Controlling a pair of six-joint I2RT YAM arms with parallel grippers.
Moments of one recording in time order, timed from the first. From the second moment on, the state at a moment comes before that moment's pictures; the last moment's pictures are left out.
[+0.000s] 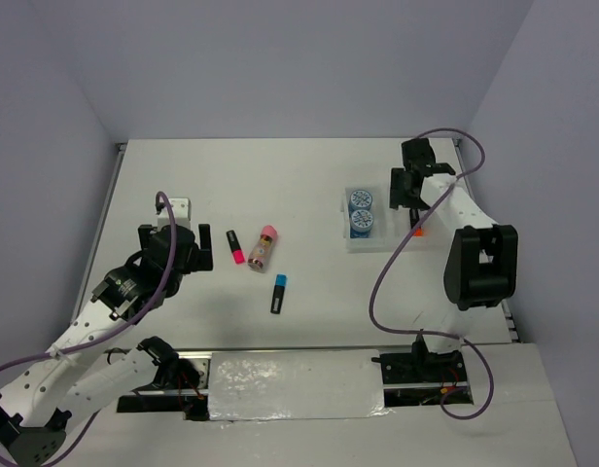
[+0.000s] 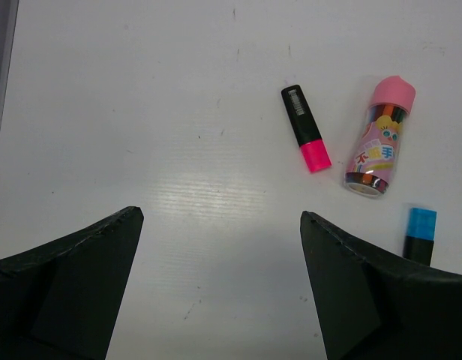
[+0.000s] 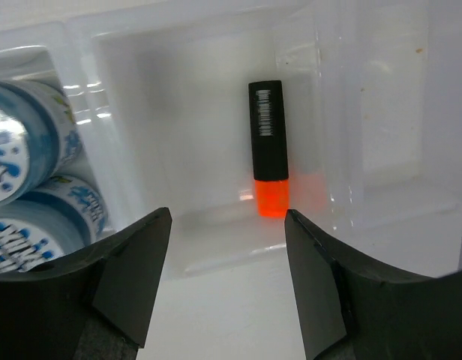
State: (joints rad) left arm -0.60 0.77 0.86 -0.76 -0.59 -0.37; right arm 0.06 1.74 1.35 -0.64 0.25 0.12
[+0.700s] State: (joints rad) left arm -0.53 0.74 0.86 -0.77 -0.63 -0.37; right arm 1.09 1.79 1.30 -0.53 0.57 0.87
